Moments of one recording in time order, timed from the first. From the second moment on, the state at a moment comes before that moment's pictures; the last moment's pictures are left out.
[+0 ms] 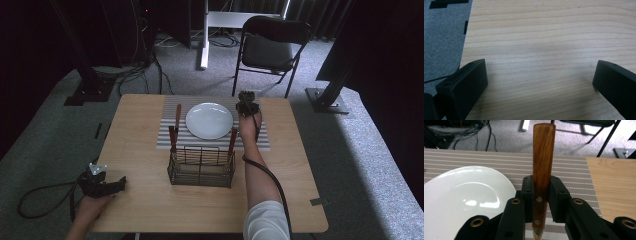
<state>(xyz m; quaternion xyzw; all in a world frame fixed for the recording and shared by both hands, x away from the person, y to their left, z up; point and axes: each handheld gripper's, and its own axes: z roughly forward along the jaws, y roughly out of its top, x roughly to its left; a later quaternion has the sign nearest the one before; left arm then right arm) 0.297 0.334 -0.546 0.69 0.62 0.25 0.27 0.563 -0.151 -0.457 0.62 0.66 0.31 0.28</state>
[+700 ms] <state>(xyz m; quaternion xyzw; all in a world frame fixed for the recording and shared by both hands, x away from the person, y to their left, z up) 0.296 0.333 -0.546 0.69 0.62 0.25 0.27 0.615 -0.156 -0.494 0.67 0.66 0.27 0.21</state>
